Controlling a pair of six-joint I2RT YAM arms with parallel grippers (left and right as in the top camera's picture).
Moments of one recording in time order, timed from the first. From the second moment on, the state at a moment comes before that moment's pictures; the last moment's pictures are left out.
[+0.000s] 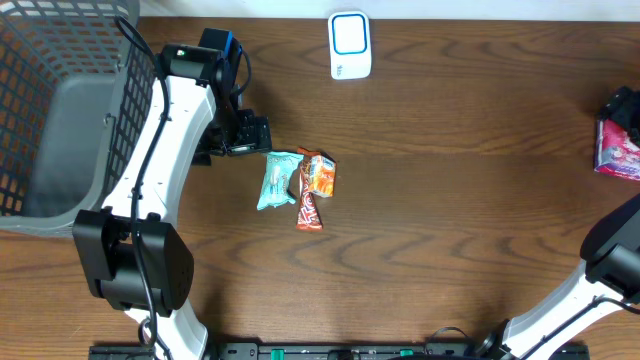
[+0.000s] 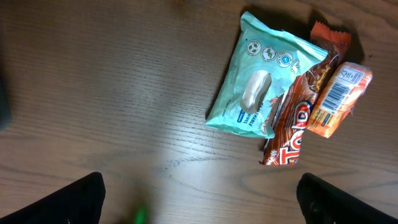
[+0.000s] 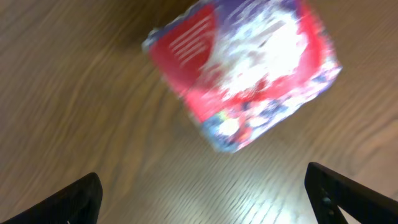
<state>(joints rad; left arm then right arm) -0.17 1.88 1.75 -1.44 0.07 -0.32 -0.57 2.09 1.90 -1.01 0.06 0.22</state>
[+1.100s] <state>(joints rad) -0.17 1.88 1.75 -1.43 0.07 -0.32 -0.06 2.01 1.48 -1.13 -0.63 0.02</state>
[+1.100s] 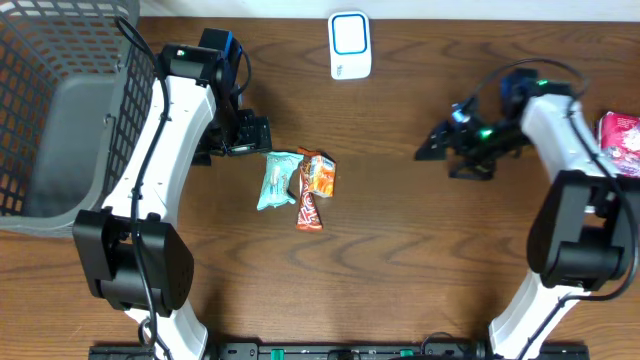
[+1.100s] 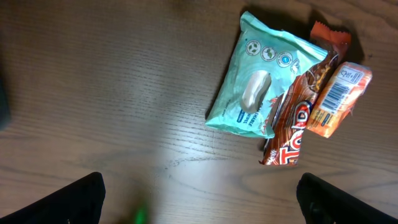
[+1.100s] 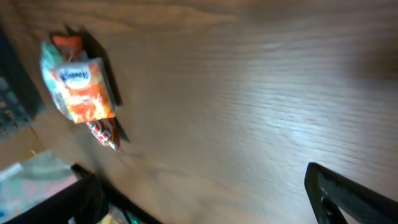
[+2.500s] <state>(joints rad) -0.17 1.88 1.75 -1.43 0.07 -0.32 0.34 2.01 1.48 -0.74 -0.78 0.52</state>
